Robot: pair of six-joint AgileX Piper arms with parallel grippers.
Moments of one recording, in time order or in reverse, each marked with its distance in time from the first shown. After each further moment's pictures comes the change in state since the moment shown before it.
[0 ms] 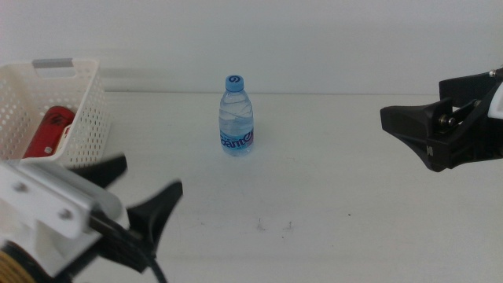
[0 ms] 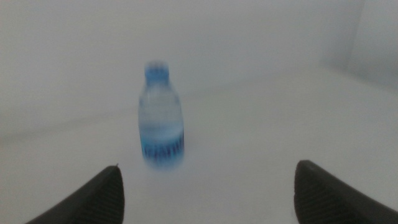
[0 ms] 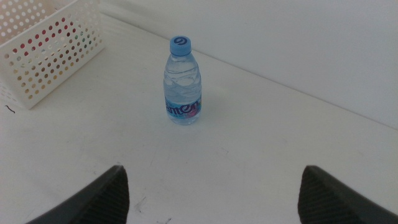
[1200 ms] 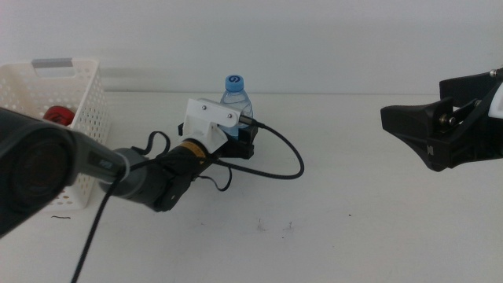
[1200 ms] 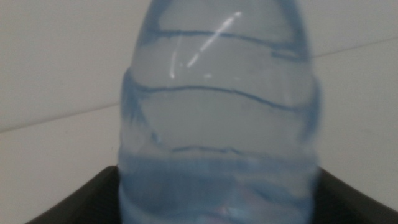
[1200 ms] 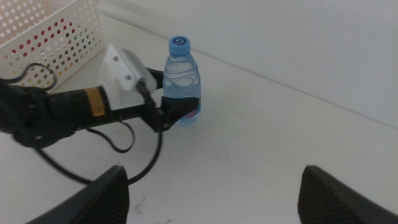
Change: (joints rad) left arm 0.168 1.362 -0.831 0.182 -0.448 -0.134; right arm 0.000 0.000 0.000 0.000 0.000 0.004
